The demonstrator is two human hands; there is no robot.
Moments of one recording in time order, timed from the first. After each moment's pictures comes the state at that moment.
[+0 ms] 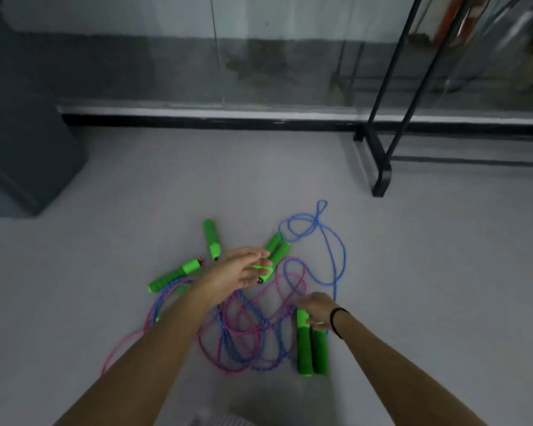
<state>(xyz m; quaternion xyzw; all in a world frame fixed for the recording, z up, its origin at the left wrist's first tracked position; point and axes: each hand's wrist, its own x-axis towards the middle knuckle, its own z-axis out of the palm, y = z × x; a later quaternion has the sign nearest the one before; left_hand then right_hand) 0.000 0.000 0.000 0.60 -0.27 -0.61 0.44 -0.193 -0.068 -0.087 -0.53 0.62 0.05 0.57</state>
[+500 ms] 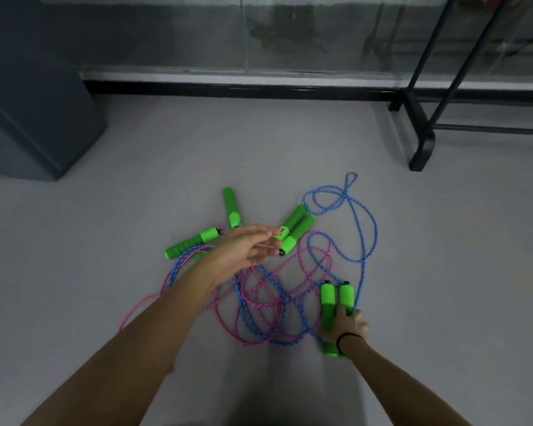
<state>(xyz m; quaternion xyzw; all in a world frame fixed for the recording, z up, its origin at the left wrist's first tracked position) 0.017 0.014 -0.052 0.62 -0.29 -0.58 0.44 -0.211 -0.022 -0.213 -0.64 0.68 0.19 0.30</state>
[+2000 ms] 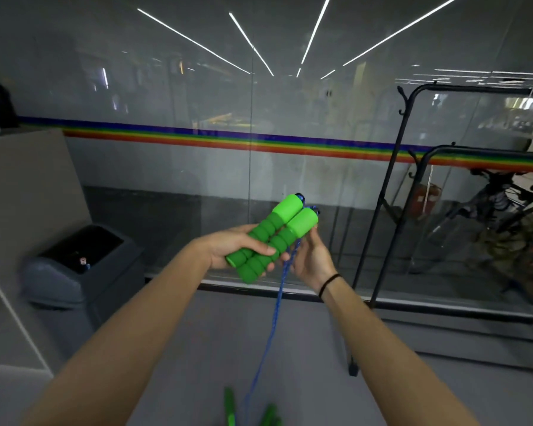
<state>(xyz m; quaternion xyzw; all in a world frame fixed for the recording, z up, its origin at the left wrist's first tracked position) 0.039 0.010 0.845 0.46 -0.53 -0.59 0.40 -0.099 -0.102 0.782 -0.46 0.19 -0.38 0.78</state>
